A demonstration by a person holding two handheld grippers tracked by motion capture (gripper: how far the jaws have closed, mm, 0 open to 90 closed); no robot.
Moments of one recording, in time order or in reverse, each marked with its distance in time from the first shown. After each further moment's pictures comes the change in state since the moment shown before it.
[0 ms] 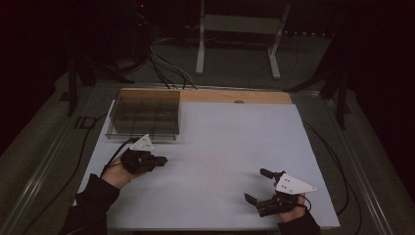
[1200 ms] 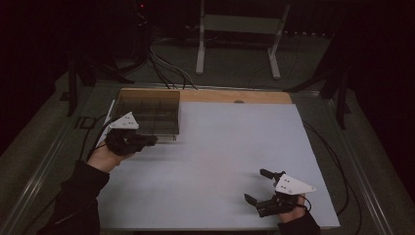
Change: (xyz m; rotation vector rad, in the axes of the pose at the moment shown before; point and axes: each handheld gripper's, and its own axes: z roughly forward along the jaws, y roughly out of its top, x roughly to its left) left arm 0.028 0.031 -0.051 -0.110 0.062 -0.053; right arm 0.001 0.000 0.000 0.005 -0.002 -0.007
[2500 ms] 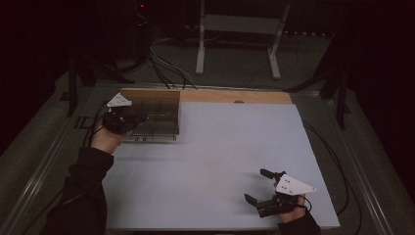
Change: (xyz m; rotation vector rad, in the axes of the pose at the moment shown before) left arm 0.052 0.014 0.011 -0.042 0.253 -0.170; right arm 0.001 0.001 -0.001 -0.008 -0.003 -0.006
